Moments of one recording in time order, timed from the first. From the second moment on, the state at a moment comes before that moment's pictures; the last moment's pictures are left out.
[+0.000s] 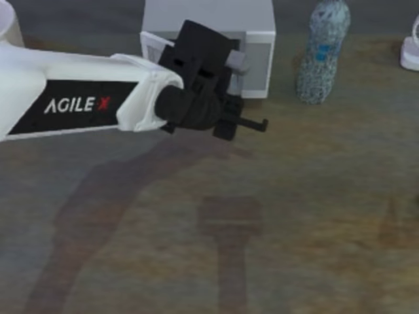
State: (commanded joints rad) left arm -0.61 2.01 1.33 -0.18 -0.08 -0.13; right arm 0.00 0.00 0.00 0.00 0.00 0.00
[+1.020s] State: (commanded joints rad) left arm -0.61 2.01 1.31 -0.17 -0.06 -0.12; right arm 0.00 0.00 0.00 0.00 0.00 0.00
